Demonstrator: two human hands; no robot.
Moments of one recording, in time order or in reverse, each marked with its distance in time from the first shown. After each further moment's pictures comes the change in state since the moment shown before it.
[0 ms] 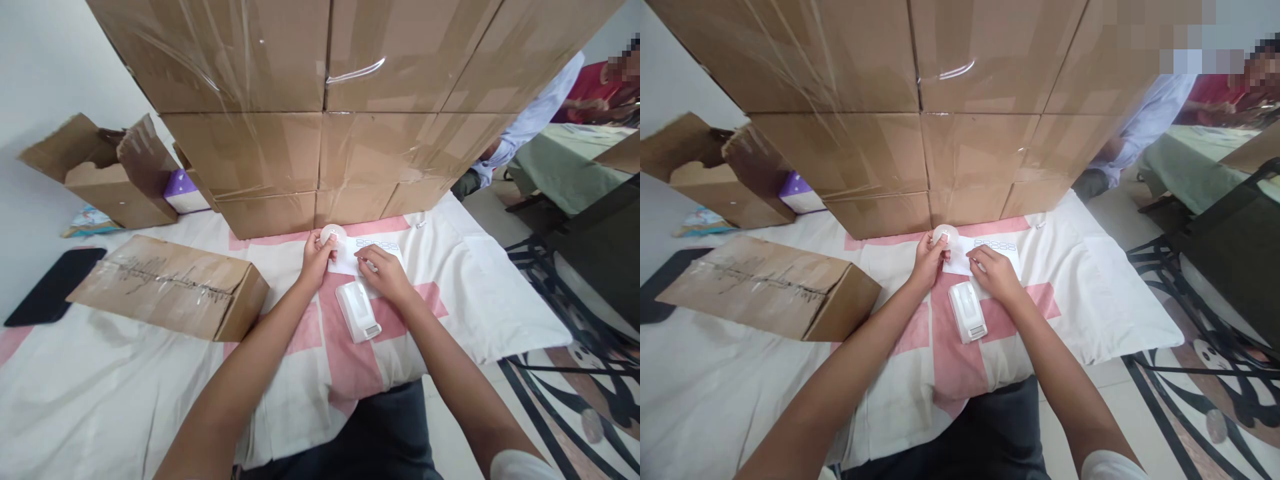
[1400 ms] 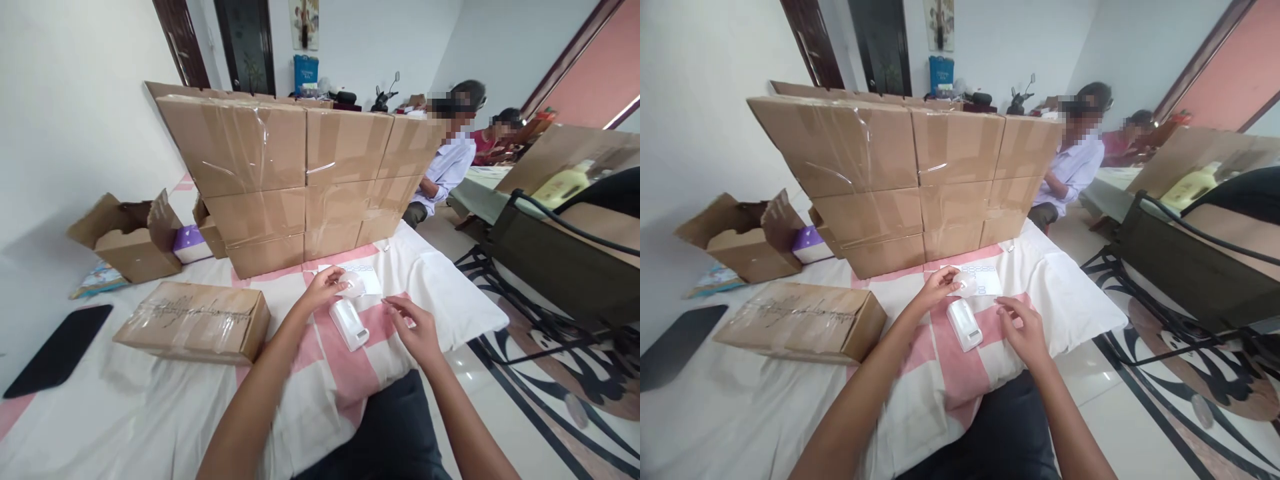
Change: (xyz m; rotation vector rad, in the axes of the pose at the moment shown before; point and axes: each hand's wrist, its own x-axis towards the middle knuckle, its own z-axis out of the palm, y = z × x) left_hand -0.023 0.042 0.011 0.114 -0.589 -0.088; right_hand -0.089 -0.093 -0.072 0.041 0.300 0.428
